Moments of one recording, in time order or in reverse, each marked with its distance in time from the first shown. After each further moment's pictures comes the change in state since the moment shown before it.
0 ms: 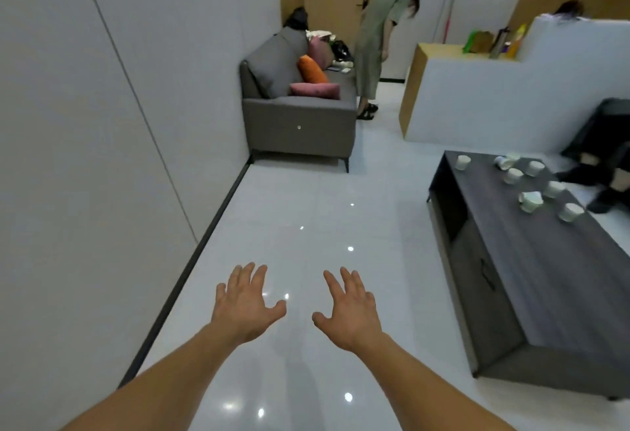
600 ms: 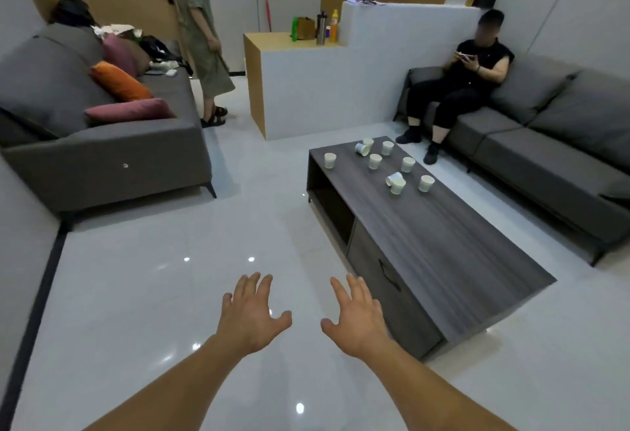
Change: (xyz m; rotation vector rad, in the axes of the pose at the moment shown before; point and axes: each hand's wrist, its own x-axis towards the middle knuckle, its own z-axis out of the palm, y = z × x) left_hand 0.313 0.260 0.046 0.038 -0.183 0.568; right_hand 0.183 0.222 -0.109 0.084 0.114 0.561
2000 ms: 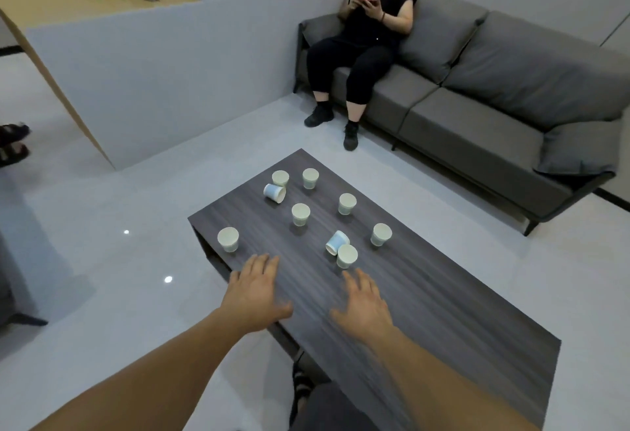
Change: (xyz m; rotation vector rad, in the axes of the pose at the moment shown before) left_hand 0.749 0.235 -0.013 0.117 -0.279 0.478; right_hand 0.615 0.232 -0.190 0.163 -0.032 0.505
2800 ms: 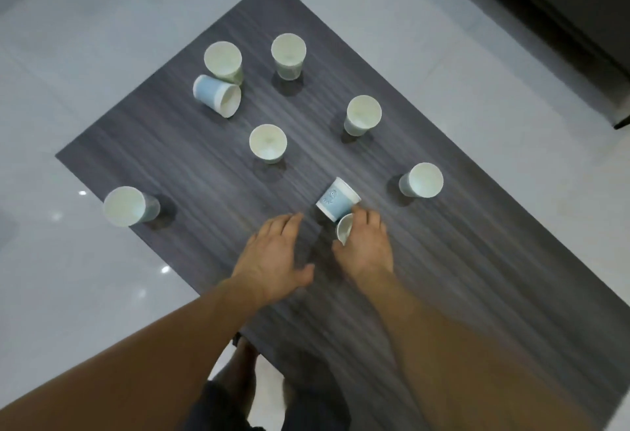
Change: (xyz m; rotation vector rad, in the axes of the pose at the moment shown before) left_hand 0.289 0.019 0.173 -0.174 -0.348 0.018; right_hand 0.322 0.084 0.102 0.140 -0.082 0.248
